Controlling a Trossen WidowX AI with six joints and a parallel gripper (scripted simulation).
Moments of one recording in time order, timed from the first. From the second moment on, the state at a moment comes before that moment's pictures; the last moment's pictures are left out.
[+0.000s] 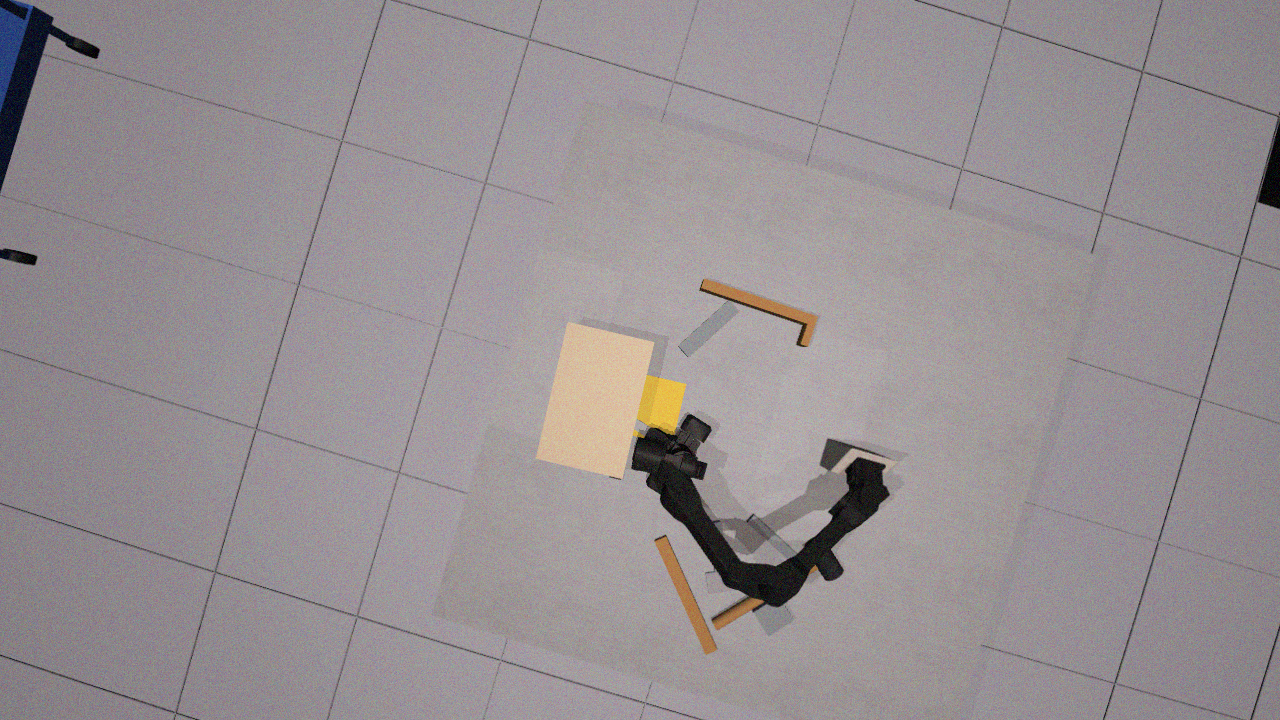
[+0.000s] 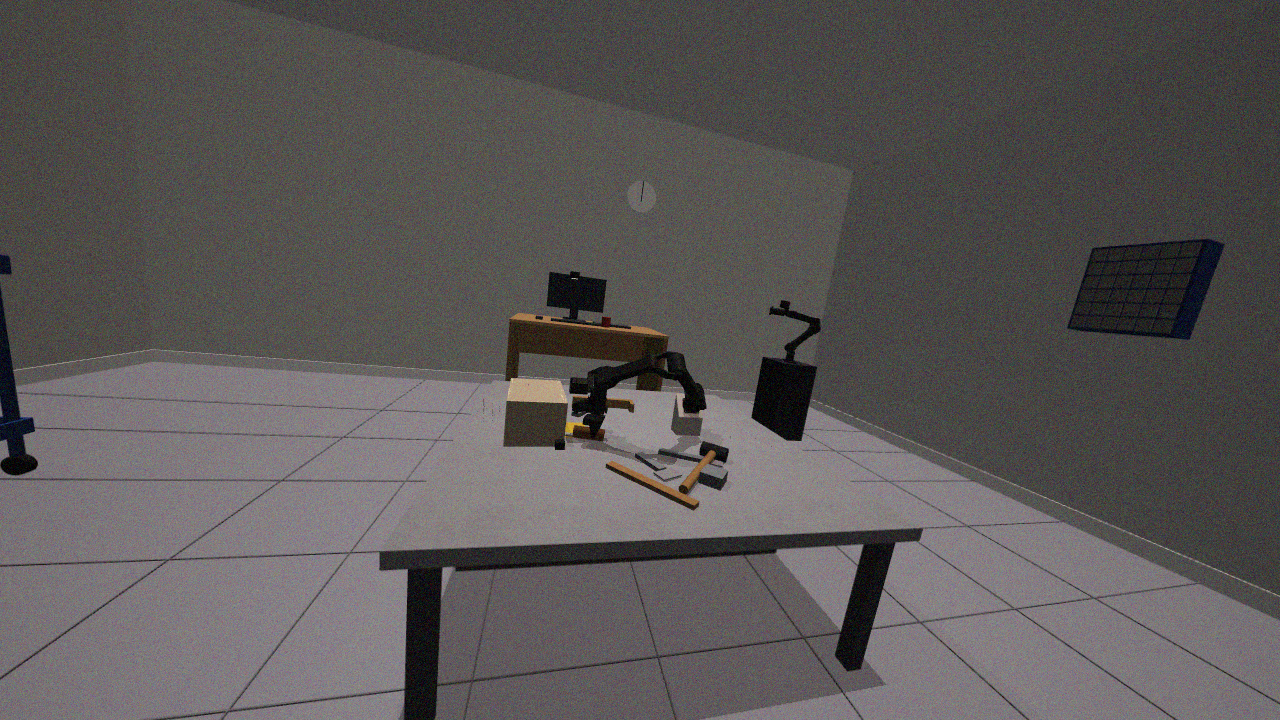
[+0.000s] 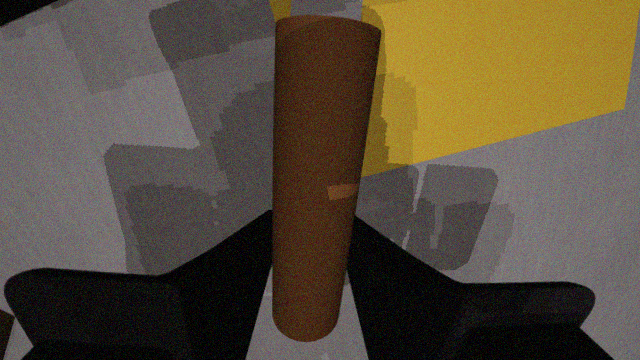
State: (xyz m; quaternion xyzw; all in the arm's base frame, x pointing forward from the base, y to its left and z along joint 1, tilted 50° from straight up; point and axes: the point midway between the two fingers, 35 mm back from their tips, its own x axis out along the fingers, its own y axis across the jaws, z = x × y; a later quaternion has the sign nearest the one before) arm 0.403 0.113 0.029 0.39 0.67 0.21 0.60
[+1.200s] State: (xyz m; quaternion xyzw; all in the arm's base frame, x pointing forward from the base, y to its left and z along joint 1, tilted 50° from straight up) arm 0.377 0.116 0.032 0.39 0.67 0.20 0.60
